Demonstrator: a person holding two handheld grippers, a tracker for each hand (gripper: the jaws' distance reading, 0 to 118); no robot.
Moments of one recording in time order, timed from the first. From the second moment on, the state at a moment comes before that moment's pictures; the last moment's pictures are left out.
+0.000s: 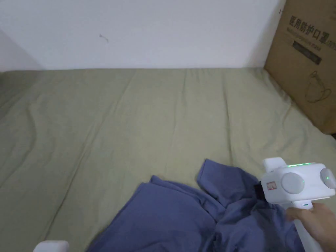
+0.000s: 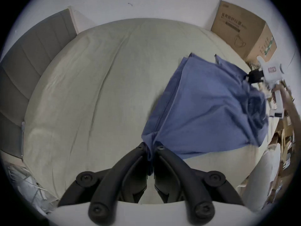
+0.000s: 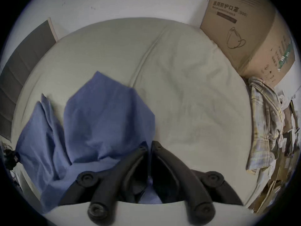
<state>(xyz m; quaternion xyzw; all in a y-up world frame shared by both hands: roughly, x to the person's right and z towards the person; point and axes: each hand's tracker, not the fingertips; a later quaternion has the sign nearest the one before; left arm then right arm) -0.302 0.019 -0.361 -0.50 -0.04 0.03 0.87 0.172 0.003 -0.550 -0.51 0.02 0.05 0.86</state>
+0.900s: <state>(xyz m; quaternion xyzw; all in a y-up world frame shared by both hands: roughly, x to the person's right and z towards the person) -0.418 0.314 -0.447 -0.24 0.10 0.01 0.97 0.236 0.341 -0.521 -0.27 -0.07 -0.03 0.96</state>
